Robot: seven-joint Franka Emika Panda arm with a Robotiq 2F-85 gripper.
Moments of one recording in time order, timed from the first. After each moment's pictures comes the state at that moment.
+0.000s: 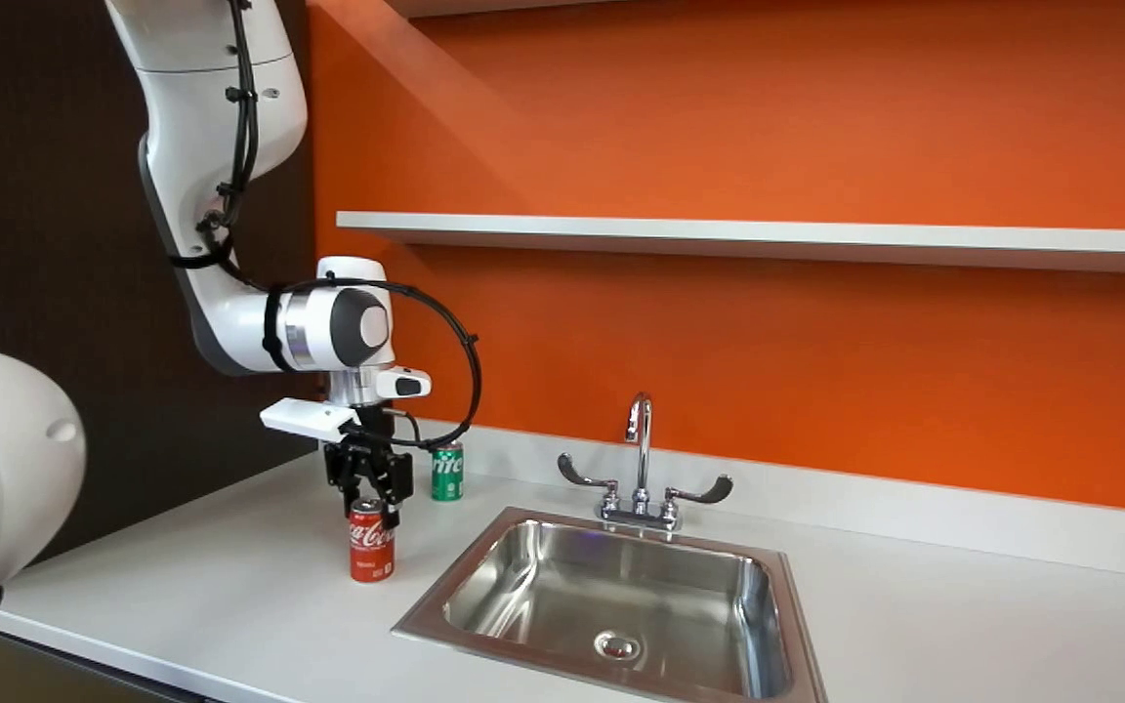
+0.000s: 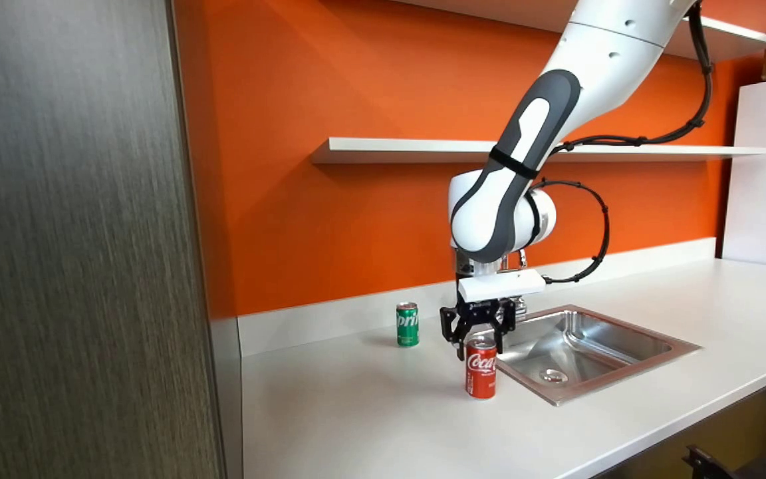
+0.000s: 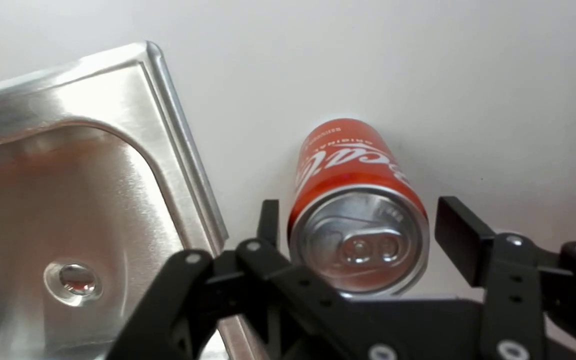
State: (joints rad) arm 0.16 0.13 -0.01 -2.47 -0.15 2.62 0.44
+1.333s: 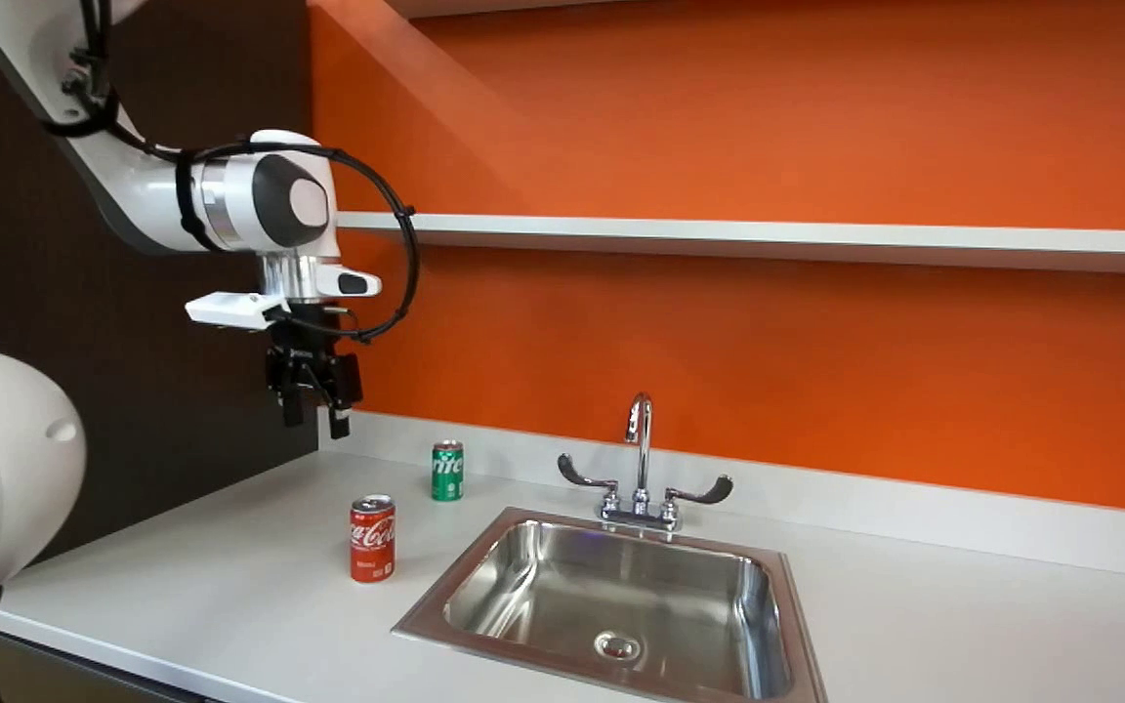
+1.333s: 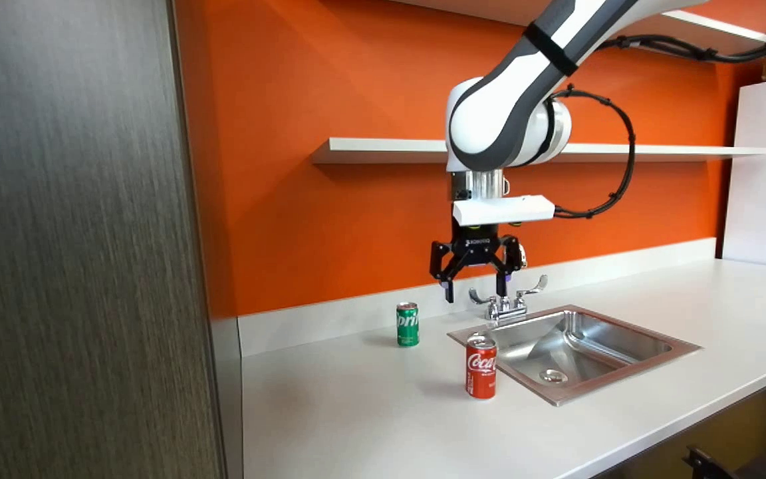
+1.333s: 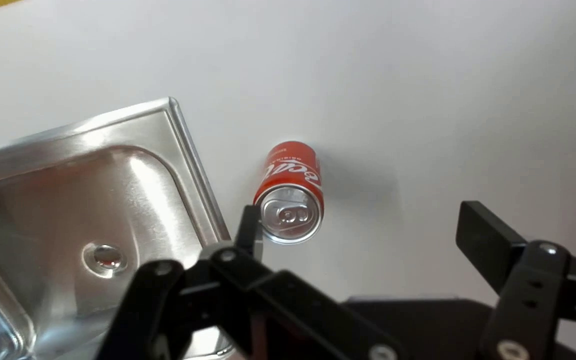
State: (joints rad) arm 0.16 -0.26 0.11 -2.53 -0.04 2.31 0.48
